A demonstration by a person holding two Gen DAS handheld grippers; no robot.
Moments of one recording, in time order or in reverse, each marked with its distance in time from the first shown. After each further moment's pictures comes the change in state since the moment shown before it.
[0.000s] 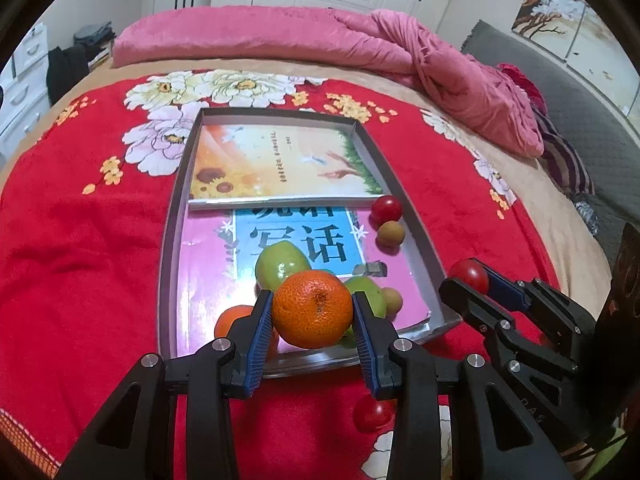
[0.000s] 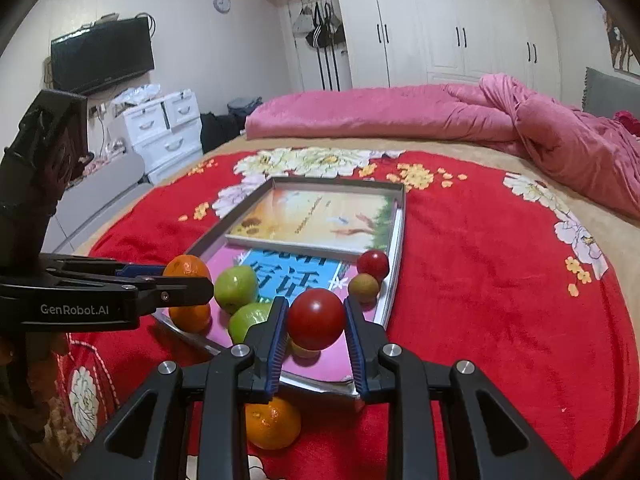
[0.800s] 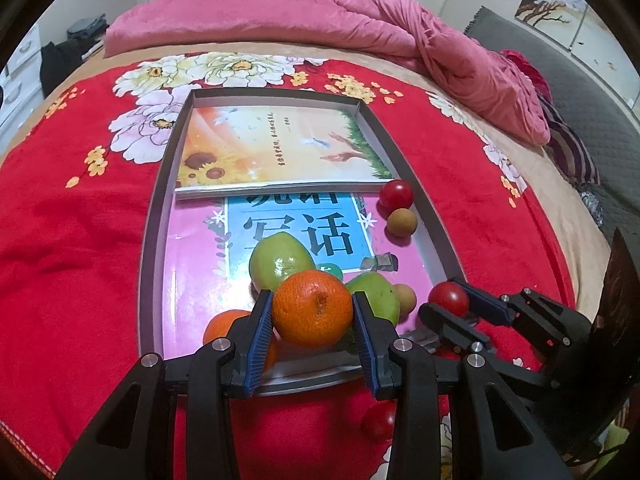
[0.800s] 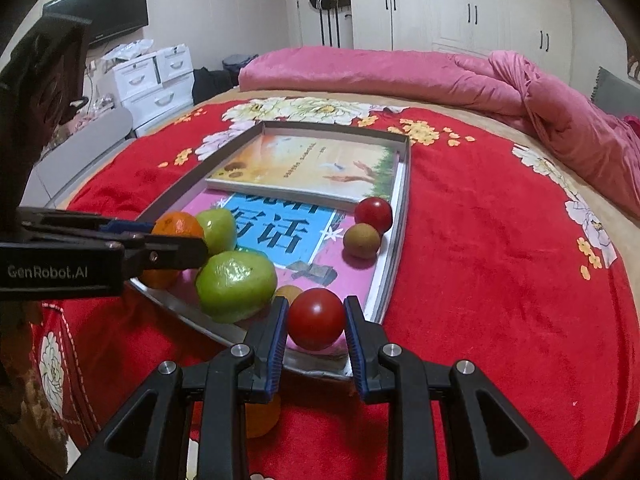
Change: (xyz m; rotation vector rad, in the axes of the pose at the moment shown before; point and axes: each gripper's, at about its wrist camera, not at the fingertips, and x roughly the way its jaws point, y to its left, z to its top) left arm 0.025 0.000 0.003 0.010 0.054 0.004; right arm 0.035 0.002 -0.016 -0.052 0.146 -0.041
